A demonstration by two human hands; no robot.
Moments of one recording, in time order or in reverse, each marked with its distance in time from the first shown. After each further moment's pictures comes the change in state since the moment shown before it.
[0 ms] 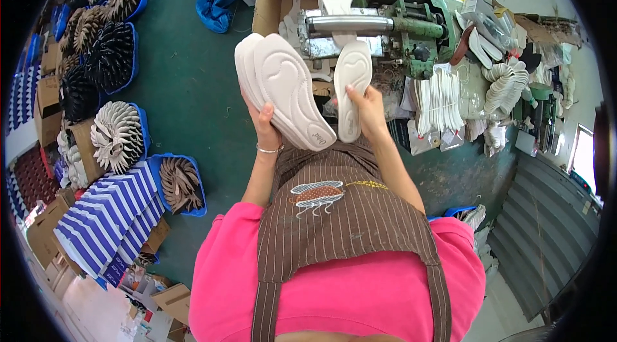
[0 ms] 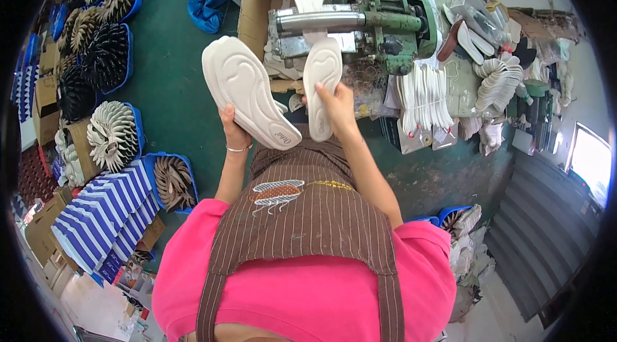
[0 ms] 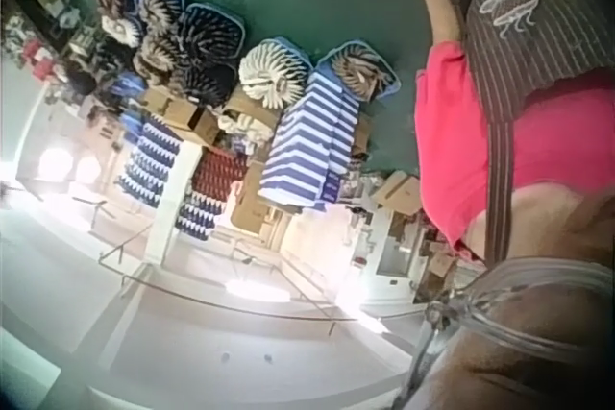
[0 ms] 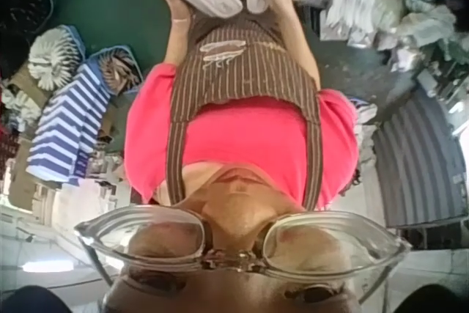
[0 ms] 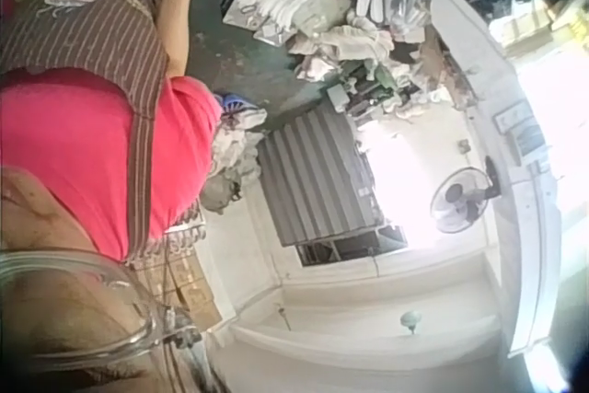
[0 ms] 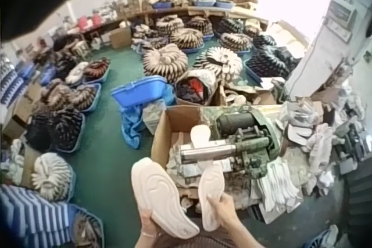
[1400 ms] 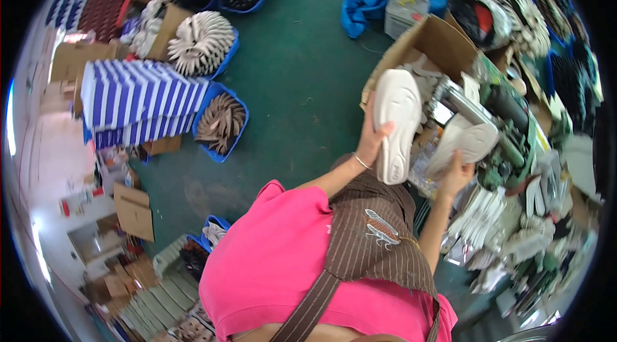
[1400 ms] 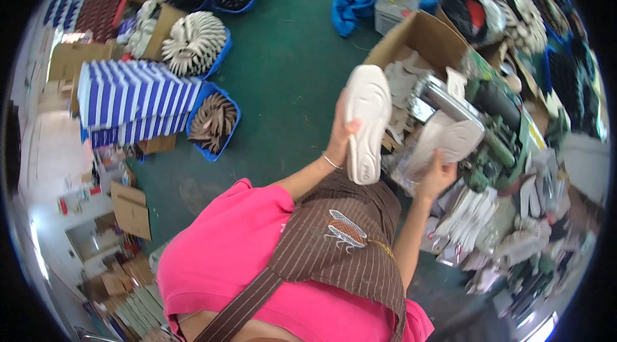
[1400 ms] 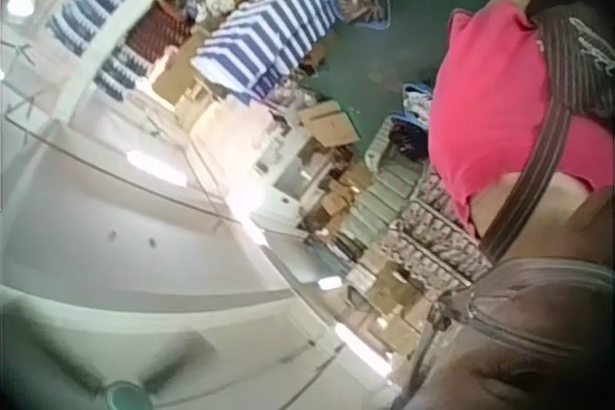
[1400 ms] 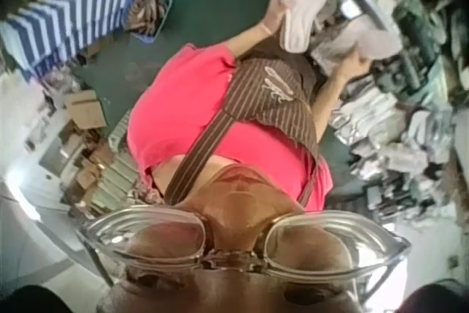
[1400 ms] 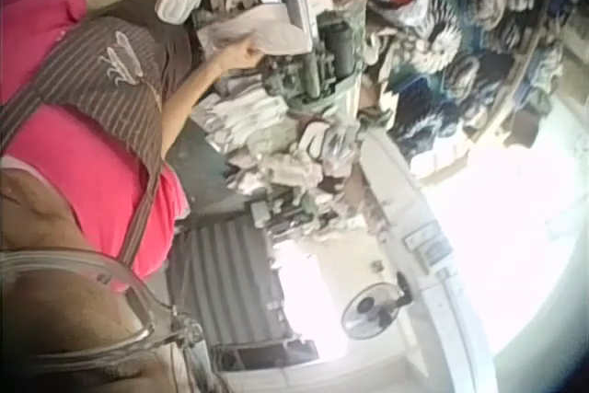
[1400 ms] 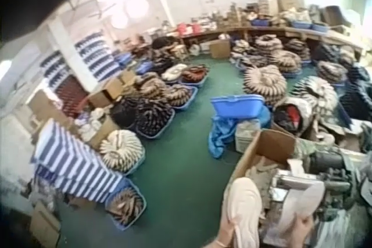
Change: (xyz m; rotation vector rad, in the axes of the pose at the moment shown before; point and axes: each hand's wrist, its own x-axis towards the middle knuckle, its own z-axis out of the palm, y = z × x) left_hand -0.003 -0.005 -0.004 0.015 0.130 0.164; right_hand 0.033 0.008 -0.018 -0.112 0.151 -0.452
